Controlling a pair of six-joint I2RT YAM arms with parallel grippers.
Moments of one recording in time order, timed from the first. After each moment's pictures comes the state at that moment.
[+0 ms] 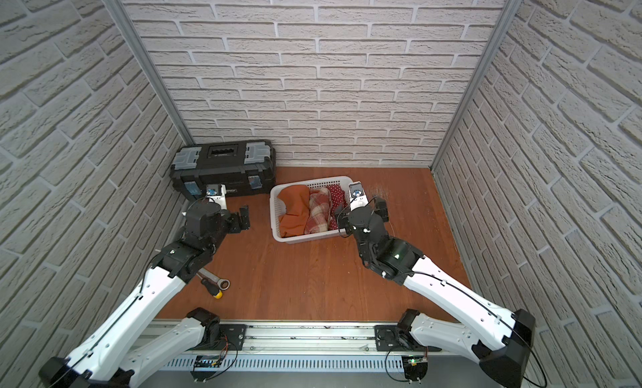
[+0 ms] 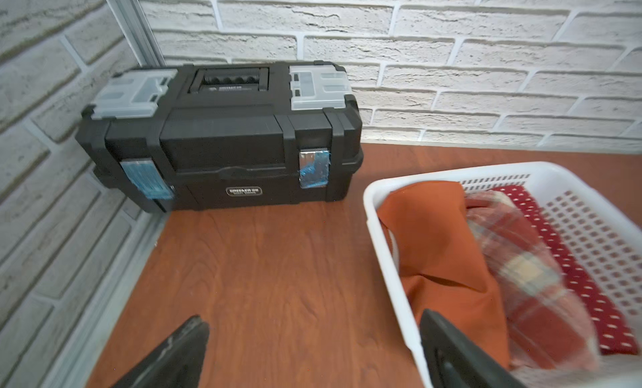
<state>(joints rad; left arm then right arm) -0.41 0.92 0.82 -0.40 -0.41 -0.13 0.75 1.10 0.97 -0.36 0.88 0.02</state>
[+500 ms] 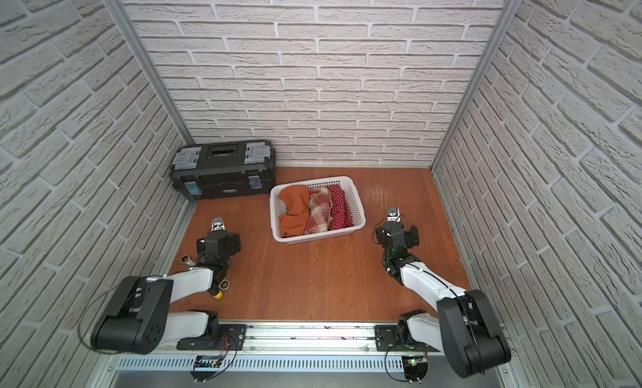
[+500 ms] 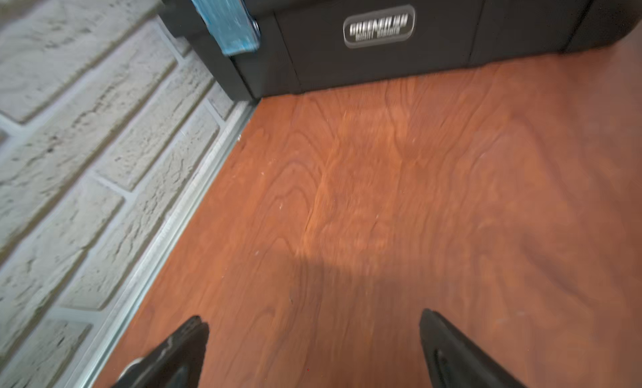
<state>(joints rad) -0.10 1.40 0.27 0.59 -0.50 0.04 0.15 1.28 0.39 0.36 0.52 -0.09</state>
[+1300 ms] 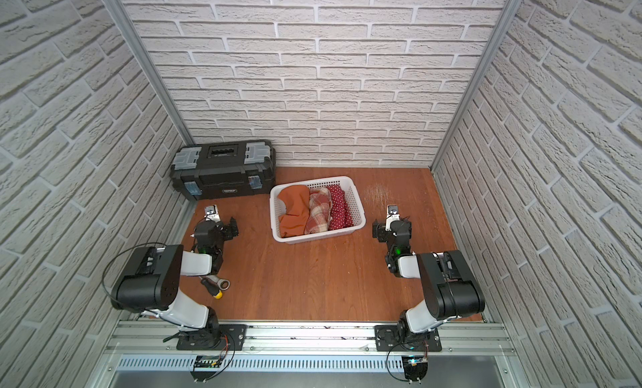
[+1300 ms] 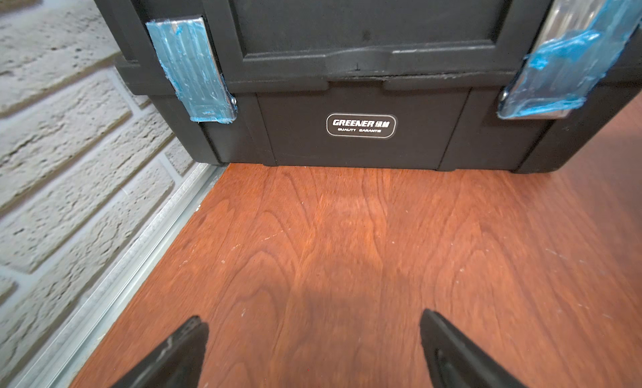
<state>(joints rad) 0.05 1.58 0.37 0.84 -0.23 0.01 0.03 1.54 0.38 0.74 0.18 -0.04</state>
